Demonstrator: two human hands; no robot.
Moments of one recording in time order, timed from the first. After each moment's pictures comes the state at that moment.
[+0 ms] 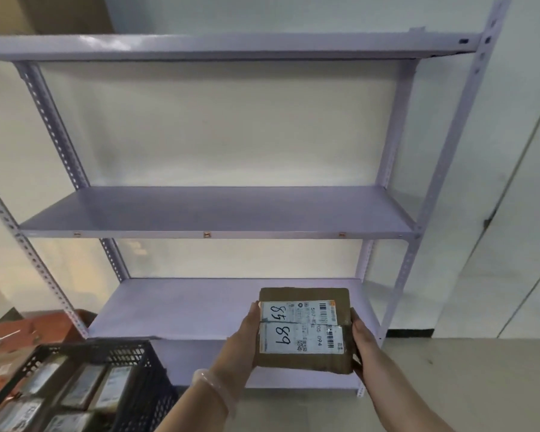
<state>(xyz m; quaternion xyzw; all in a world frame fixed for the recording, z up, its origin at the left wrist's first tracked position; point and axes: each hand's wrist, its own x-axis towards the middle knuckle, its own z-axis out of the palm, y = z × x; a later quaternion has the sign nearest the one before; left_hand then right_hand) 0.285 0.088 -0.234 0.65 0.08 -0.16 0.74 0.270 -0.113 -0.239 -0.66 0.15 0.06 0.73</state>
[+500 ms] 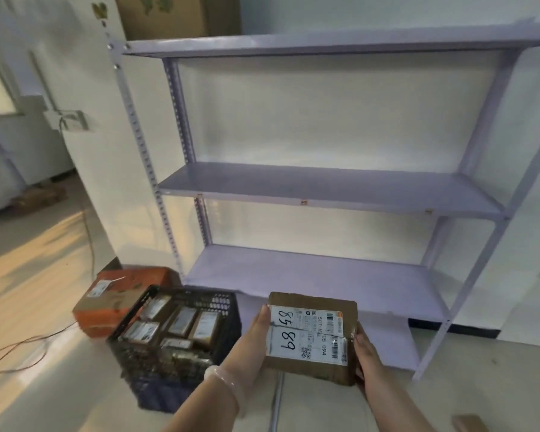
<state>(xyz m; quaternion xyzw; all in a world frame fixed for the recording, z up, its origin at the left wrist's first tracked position) 0.125 0.290 -0.278 0.62 0.16 -0.17 0.75 0.117 0.096 -0.248 -0.69 0.16 0.12 0.70</state>
